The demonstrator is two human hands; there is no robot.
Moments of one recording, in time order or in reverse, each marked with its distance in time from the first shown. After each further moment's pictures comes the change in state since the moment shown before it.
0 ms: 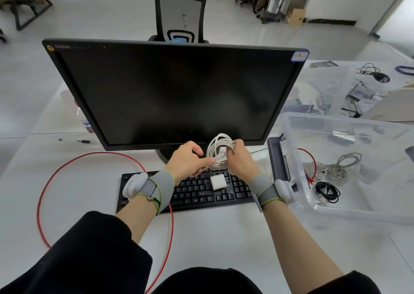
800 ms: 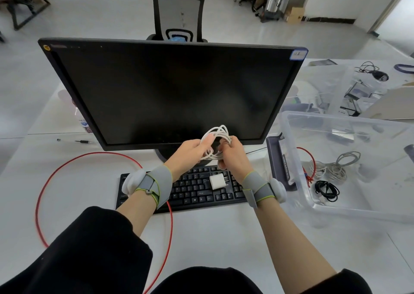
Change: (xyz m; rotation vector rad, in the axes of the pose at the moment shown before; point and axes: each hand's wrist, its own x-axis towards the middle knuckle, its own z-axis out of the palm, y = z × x) left_hand 0.003 0.014 -0.001 -0.059 -0.055 0.075; right_hand 0.004 -0.010 0.012 0.418 0.036 0.069
